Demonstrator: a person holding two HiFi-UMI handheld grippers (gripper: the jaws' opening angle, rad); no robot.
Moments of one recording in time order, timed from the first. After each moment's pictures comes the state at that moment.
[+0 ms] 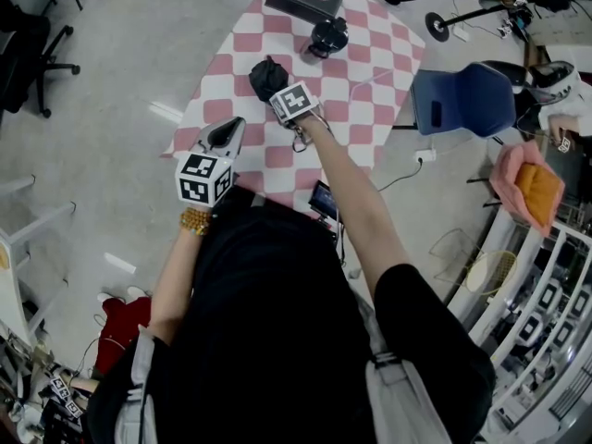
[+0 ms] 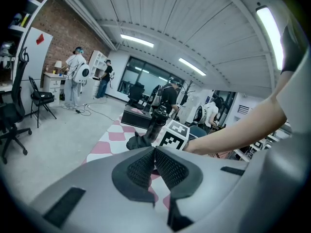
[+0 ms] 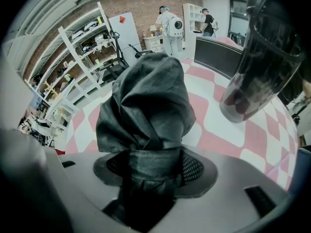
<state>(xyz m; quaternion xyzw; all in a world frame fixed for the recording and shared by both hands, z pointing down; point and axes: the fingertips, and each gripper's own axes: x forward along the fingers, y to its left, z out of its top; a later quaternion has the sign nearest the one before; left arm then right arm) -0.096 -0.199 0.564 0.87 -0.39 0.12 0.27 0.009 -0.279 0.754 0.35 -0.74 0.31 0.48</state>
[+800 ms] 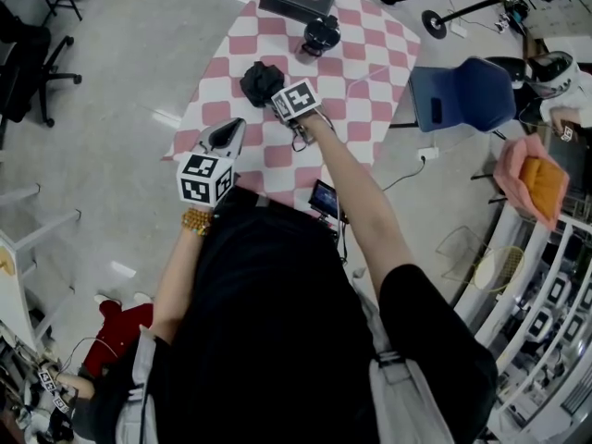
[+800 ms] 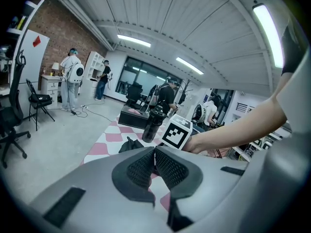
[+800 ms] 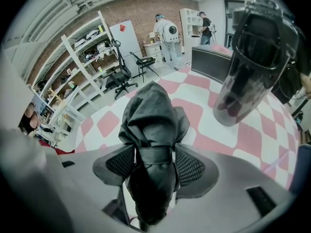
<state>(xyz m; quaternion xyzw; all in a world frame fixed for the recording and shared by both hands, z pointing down) -0.086 -0.191 0.559 0.88 -0.39 0.13 0.26 0.010 -0.276 0.725 0.34 -0.76 0.32 0.45</state>
